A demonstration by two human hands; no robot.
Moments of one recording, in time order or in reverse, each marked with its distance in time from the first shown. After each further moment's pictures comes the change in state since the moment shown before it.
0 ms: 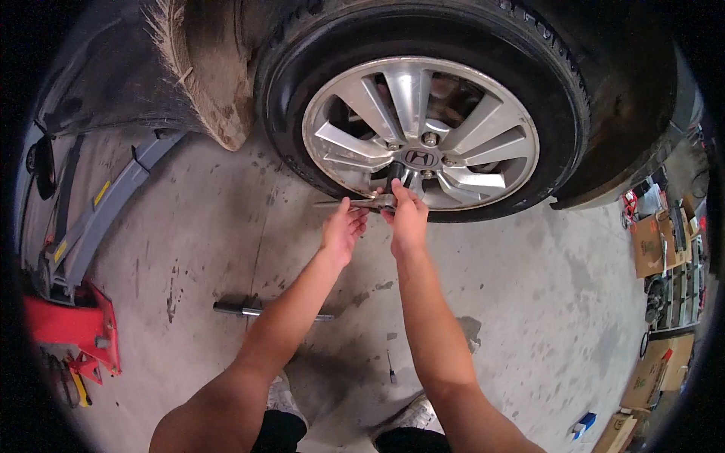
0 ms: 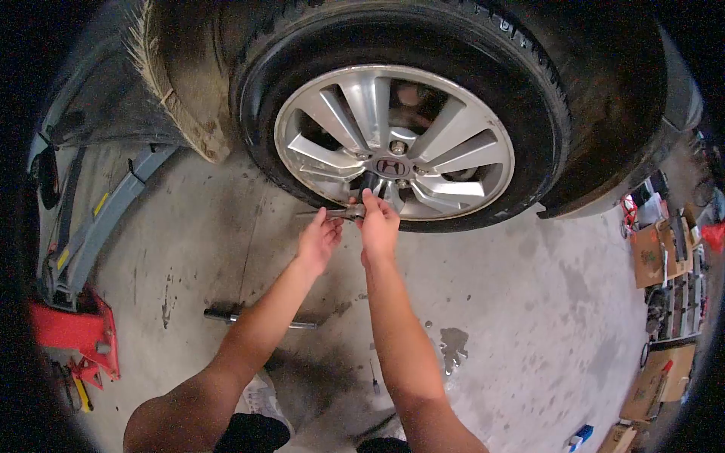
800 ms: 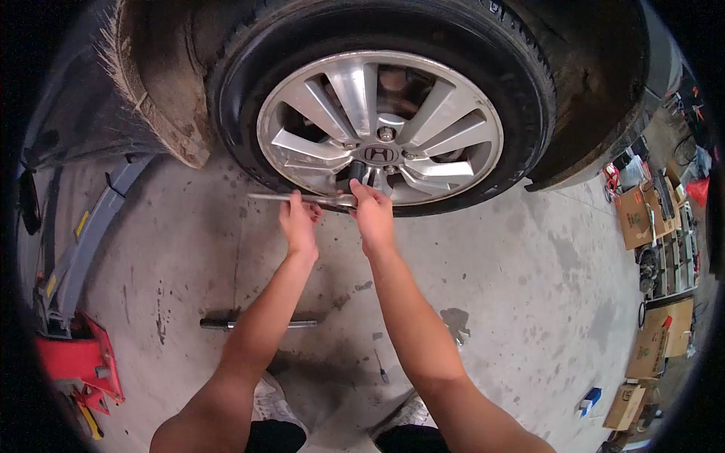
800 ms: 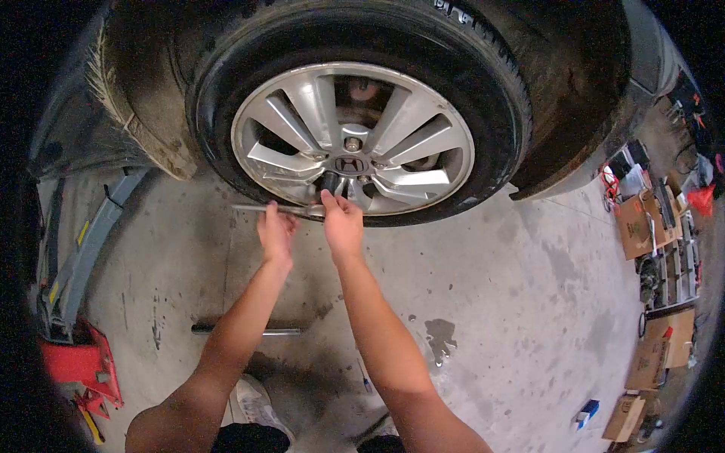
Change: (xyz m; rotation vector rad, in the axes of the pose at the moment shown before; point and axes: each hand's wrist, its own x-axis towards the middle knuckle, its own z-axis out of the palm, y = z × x) left_hand -0.002 0.013 0.019 0.168 0.153 0.438; right_hand 0.004 -0.003 -0.001 -0.178 0.003 -0.096
